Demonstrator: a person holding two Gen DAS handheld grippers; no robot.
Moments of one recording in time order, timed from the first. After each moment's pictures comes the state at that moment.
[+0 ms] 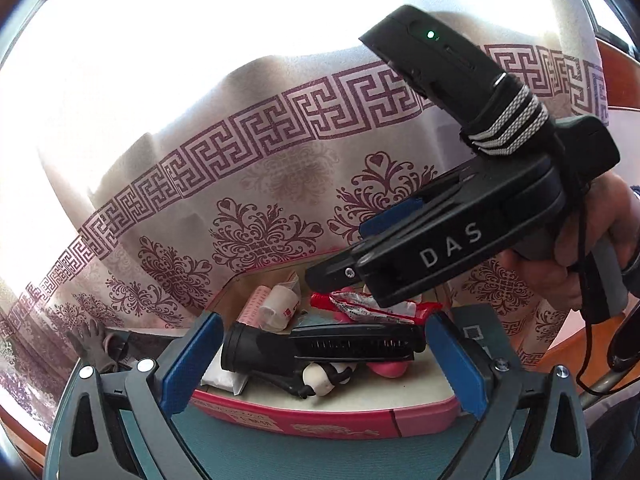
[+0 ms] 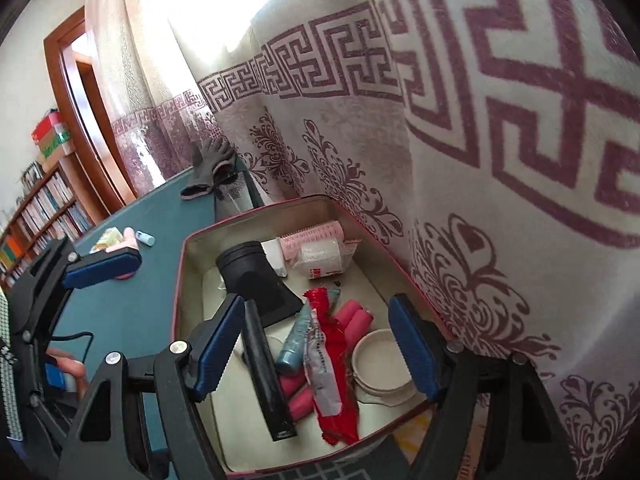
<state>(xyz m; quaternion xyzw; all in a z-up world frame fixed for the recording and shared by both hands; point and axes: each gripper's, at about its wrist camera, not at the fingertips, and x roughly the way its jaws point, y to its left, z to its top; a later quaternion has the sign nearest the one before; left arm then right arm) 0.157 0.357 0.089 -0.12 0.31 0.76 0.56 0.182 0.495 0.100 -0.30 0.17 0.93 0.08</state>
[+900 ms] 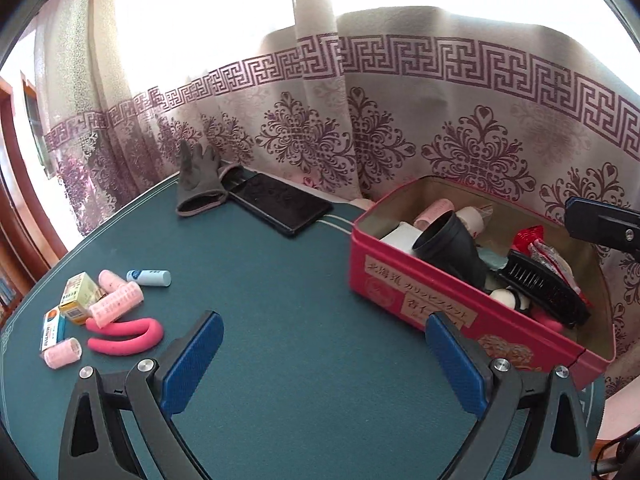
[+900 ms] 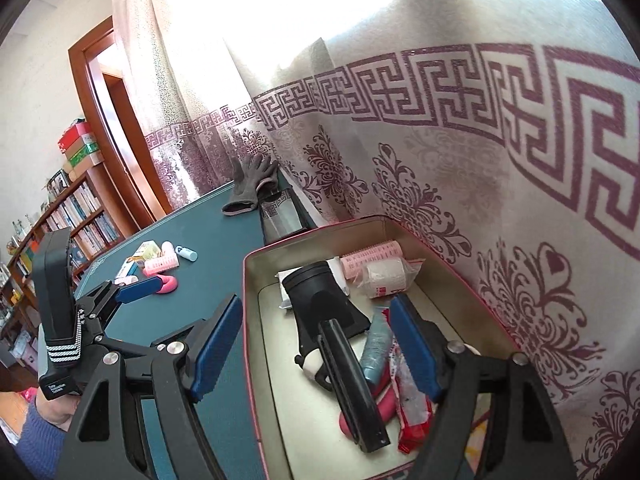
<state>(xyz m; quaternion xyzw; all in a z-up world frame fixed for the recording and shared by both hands) 0.038 0.266 0.068 -0.31 0.18 0.88 0.32 0.162 0.446 0.113 -0.28 0.16 0.94 0.05</state>
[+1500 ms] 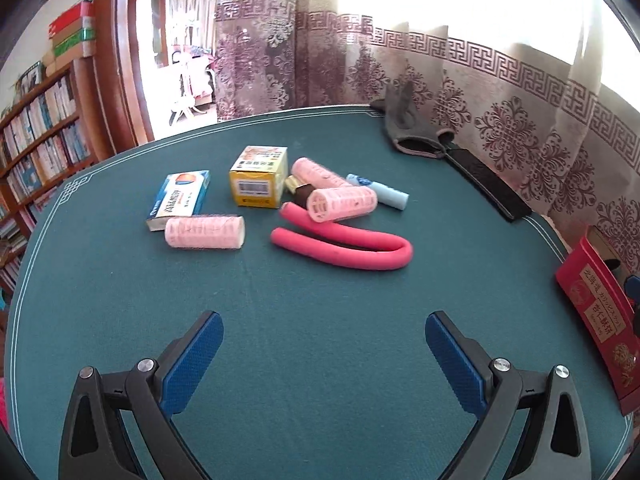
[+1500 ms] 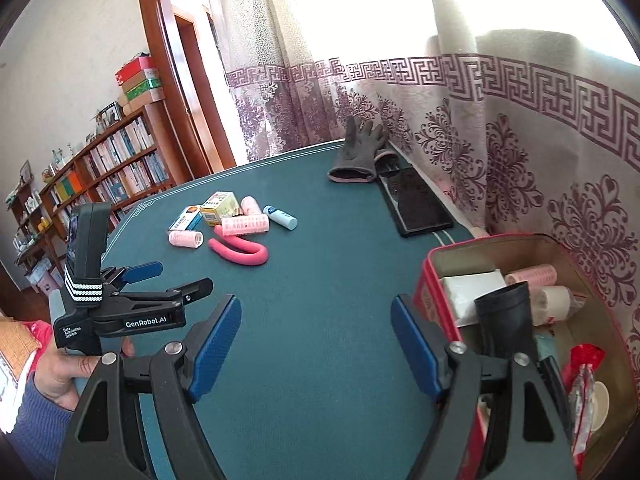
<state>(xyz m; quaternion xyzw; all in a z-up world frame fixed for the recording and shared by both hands) -0.053 0.072 0.048 -0.39 0.03 0.91 0.14 0.070 0.312 0.098 -0.33 0.09 0.94 -0.06</state>
